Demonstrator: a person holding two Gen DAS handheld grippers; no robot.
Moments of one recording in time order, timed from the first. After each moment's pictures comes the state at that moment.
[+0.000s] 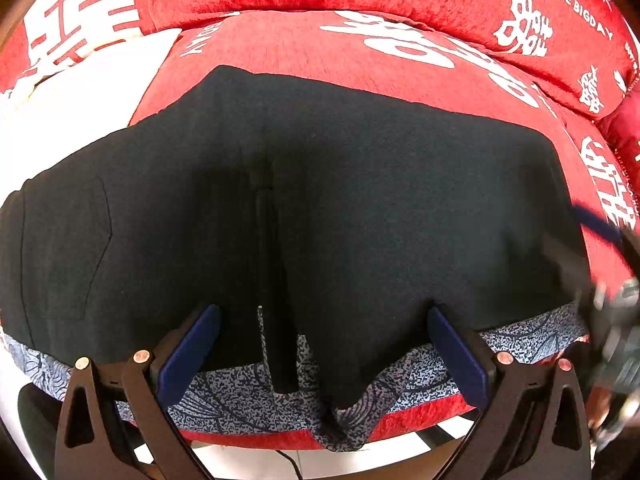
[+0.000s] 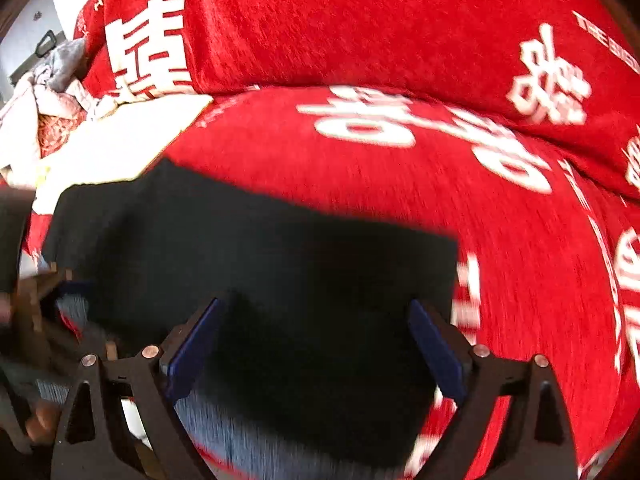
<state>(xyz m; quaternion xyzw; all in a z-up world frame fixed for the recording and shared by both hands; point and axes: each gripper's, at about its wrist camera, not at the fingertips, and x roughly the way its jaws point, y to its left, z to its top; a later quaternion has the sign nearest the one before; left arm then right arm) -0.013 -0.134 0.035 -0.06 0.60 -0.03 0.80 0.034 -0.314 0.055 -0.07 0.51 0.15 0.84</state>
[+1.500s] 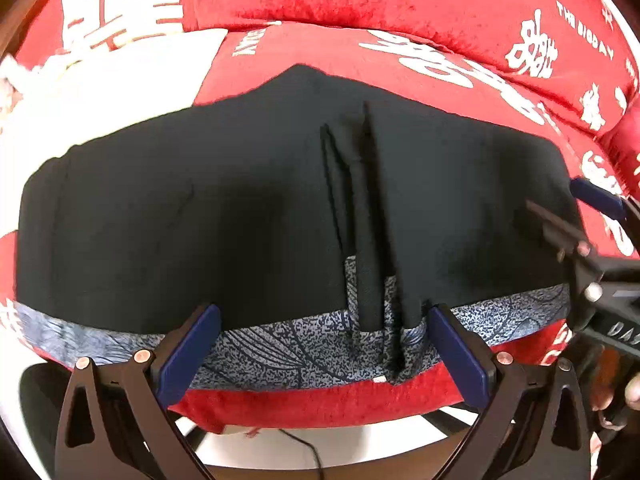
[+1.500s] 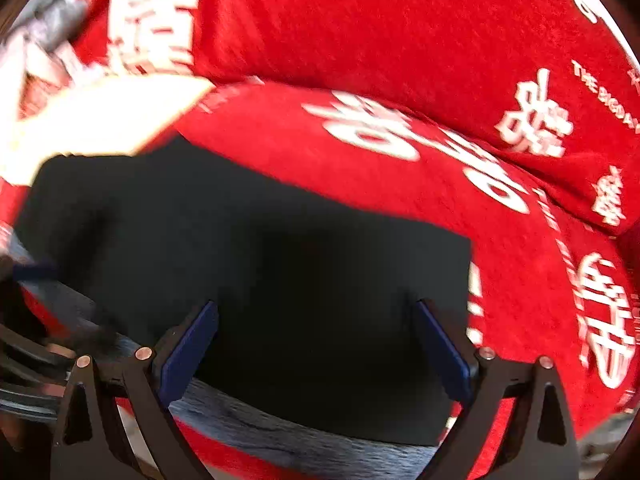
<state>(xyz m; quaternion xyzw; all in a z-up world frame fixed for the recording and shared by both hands) -0.048 -0.089 0.047 -0.08 0.58 -0.01 0.81 0.041 -0.249 0.073 -0.13 0.48 0.13 0.86</state>
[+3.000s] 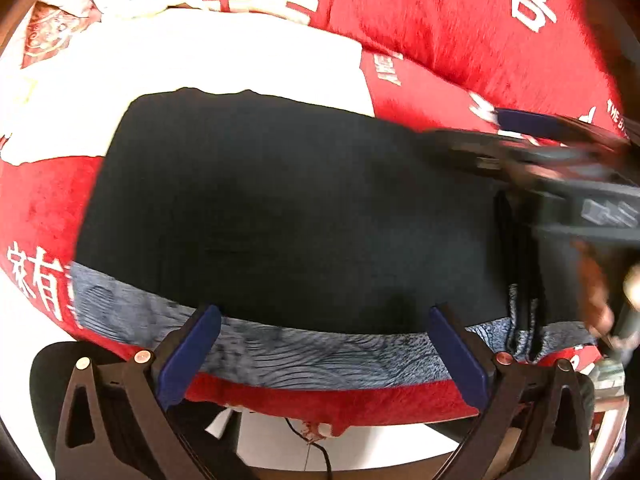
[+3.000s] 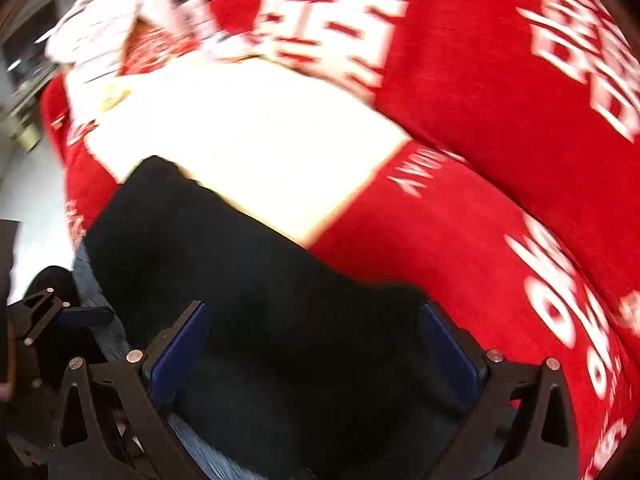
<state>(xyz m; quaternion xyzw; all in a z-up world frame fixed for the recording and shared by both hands) -0.095 0.067 0.055 -0.18 0.54 0.06 0.82 0.098 -0.025 0.062 -0.22 0.48 0.36 0.77</state>
